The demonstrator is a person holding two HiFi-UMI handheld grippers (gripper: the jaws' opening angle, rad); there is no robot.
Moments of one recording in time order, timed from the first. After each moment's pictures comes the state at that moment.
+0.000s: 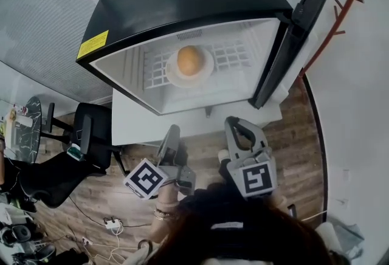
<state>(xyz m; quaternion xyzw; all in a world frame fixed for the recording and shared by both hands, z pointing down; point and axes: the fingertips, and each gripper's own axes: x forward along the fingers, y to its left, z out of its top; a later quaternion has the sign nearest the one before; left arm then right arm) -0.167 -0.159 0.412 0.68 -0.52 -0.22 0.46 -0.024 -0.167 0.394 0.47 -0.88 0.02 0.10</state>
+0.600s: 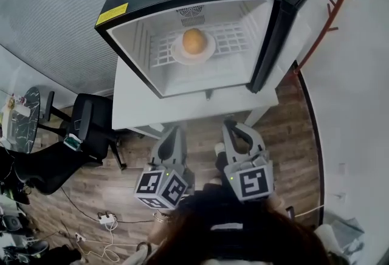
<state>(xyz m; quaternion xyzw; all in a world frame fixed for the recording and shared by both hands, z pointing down) -0.161 -0.071 0.392 0.77 -0.59 -0.02 0.22 -0.040 -0.079 0.386 0.47 -0.88 0.00 0.11</state>
